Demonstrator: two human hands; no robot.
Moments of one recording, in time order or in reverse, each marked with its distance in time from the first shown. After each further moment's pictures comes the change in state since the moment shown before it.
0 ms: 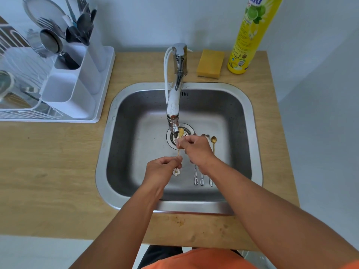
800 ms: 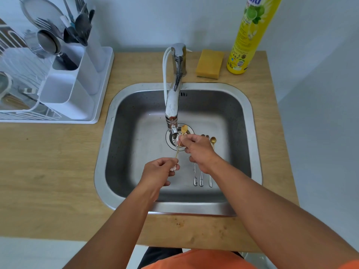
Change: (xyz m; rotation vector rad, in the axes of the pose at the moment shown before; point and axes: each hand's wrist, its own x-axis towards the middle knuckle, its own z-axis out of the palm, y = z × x) left_hand 0.006 -0.004 -0.008 -0.027 -0.074 -0.074; right_hand 0.005 -0.002 -0.007 0.142 -0.040 0.123
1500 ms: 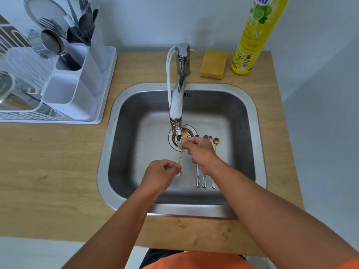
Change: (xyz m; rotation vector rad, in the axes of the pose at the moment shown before) left_hand 0.012 -0.007 -0.007 0.280 -0.002 0.162; right_hand 0.012 0.010 0.006 -0.025 0.057 0.004
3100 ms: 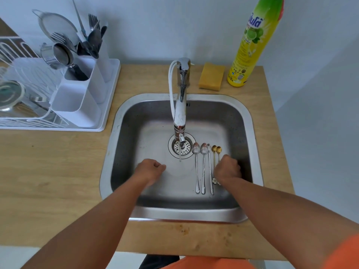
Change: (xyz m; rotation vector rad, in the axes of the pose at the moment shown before) left_hand 0.047 -0.002 -0.040 0.451 -0.001 -0.028; right_hand 0.002 0.040 -0.063 -0.973 0.431 0.117
